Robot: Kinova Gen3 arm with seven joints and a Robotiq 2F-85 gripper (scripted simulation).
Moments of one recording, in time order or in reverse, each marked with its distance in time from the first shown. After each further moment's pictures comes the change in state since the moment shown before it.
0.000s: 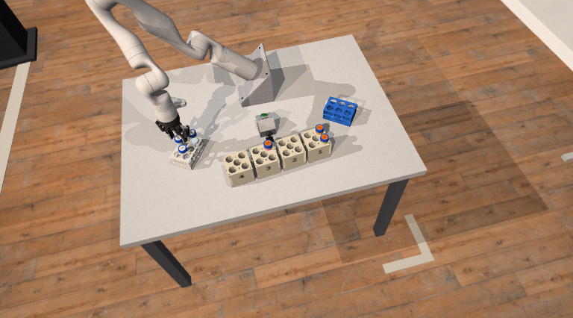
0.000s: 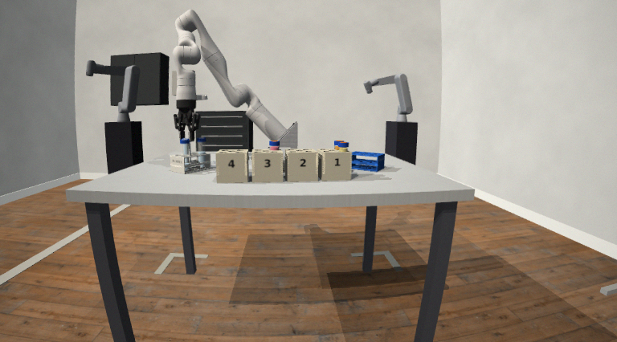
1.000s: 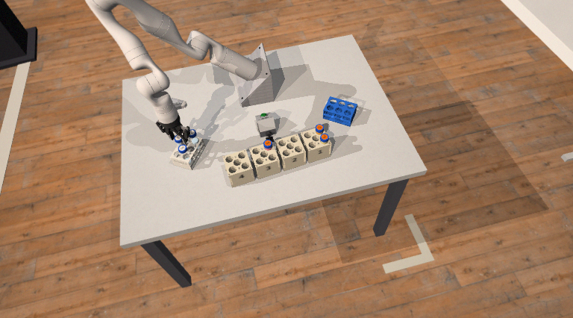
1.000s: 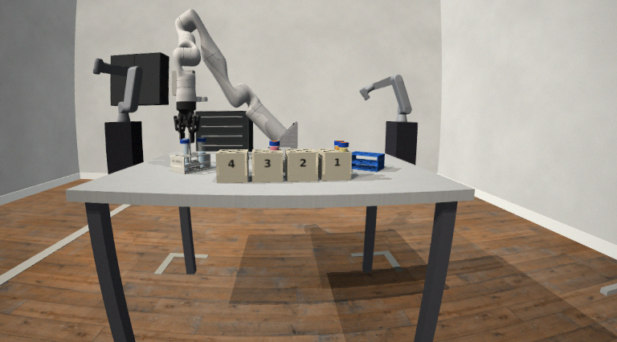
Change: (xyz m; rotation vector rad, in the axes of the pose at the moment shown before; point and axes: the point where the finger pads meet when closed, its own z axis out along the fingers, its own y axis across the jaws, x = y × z) arm 0.000 0.000 0.006 0.000 0.000 0.000
